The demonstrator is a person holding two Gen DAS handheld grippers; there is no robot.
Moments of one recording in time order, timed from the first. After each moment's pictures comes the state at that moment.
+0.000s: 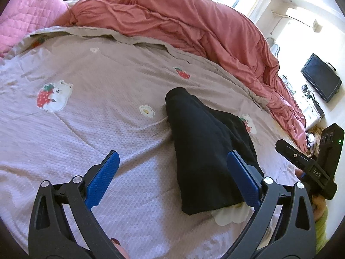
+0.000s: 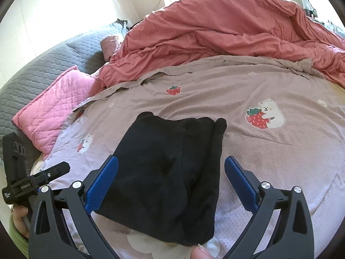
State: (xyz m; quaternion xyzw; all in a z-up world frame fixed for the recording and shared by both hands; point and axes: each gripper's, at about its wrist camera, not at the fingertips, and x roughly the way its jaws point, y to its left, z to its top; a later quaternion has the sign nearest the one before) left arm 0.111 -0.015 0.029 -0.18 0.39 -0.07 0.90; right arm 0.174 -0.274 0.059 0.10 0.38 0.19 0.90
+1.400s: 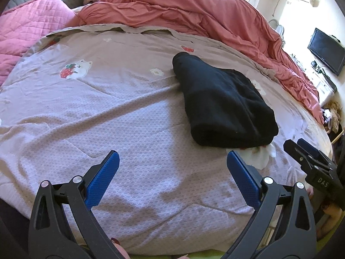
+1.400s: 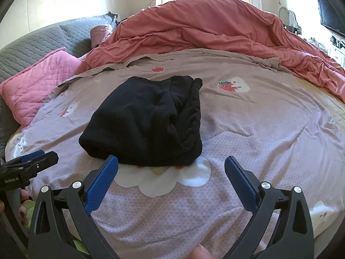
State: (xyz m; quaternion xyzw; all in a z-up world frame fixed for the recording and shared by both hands) left arm 0.023 -0.051 -0.010 -0.11 0.41 -0.03 0.91; right arm 0.060 -0.264 0.015 0.03 0.37 0.10 0.92
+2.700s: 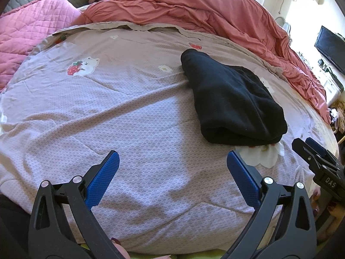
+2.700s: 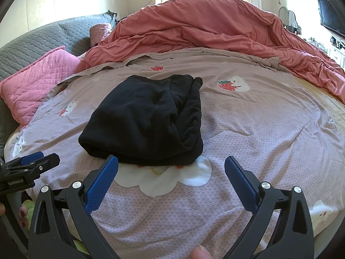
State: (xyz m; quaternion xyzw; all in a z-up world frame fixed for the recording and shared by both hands) left arm 0.025 -0.047 -0.013 -0.10 0.41 0.00 0.90; right arm 0.062 -0.263 0.014 0.02 0.37 0.10 0.92
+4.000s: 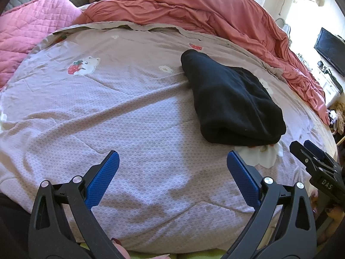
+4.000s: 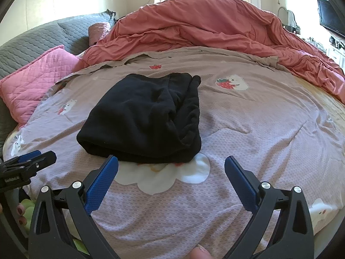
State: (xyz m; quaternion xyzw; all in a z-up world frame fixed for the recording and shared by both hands) left arm 0.023 -0.042 -0.012 -0.10 0.42 -0.01 0.90; right arm 0.058 -0.264 0.012 0.02 0.38 0.09 0.92
